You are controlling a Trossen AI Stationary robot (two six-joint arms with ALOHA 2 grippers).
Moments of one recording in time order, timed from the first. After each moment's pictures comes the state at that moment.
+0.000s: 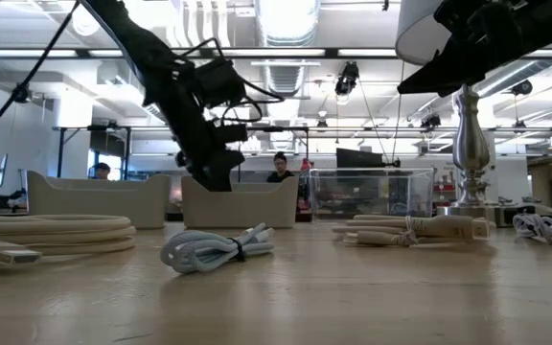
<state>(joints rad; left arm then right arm) 0.36 1.68 0.93 -0.17 -0.28 -0.07 0.00 0.77 0.45 -0.07 0.18 -0.03</state>
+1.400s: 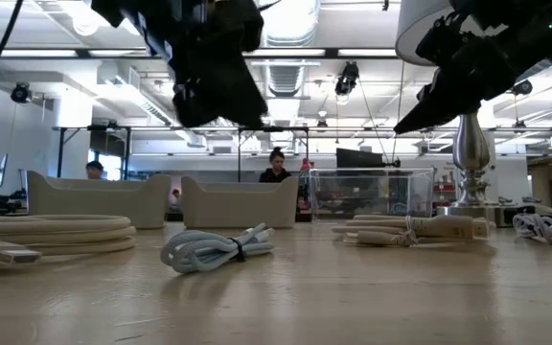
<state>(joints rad) -0.19 1.58 1.03 -0.19 -0.02 -0.57 0.00 0.96 0.45 -0.07 0.18 0.06</state>
